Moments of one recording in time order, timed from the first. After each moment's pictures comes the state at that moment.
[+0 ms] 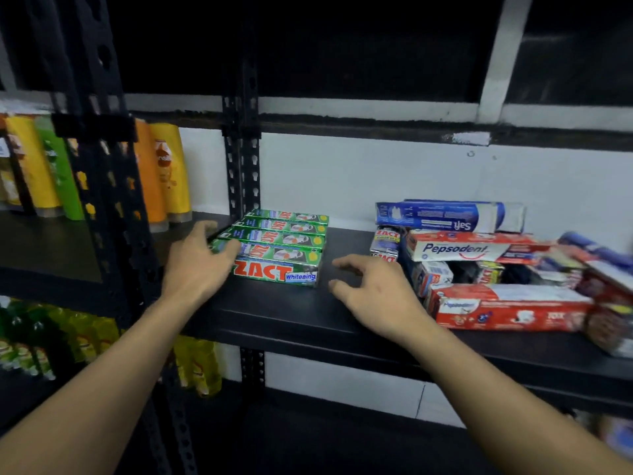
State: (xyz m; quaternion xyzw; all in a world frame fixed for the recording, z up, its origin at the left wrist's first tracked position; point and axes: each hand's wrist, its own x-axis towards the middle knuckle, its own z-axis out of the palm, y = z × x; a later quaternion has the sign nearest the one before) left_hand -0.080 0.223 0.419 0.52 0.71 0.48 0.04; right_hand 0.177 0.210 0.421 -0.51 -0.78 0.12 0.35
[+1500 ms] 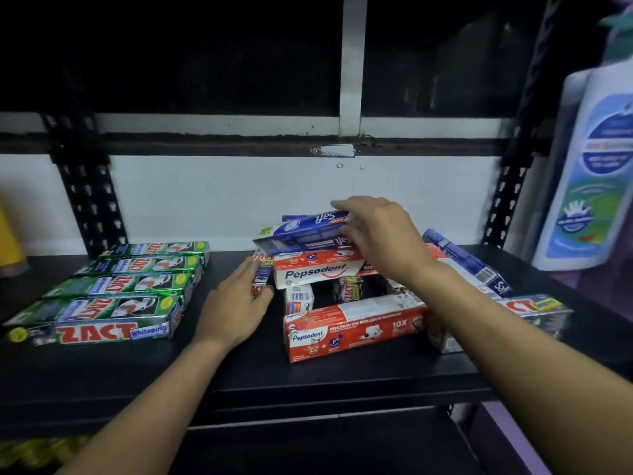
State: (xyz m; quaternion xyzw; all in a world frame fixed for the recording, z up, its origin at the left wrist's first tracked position) left_hand 0.130 0.295 0.405 0.74 0.59 0.32 0.04; right_hand 0.376 0.270 0.497 -0.49 -0.77 -0.18 0.37
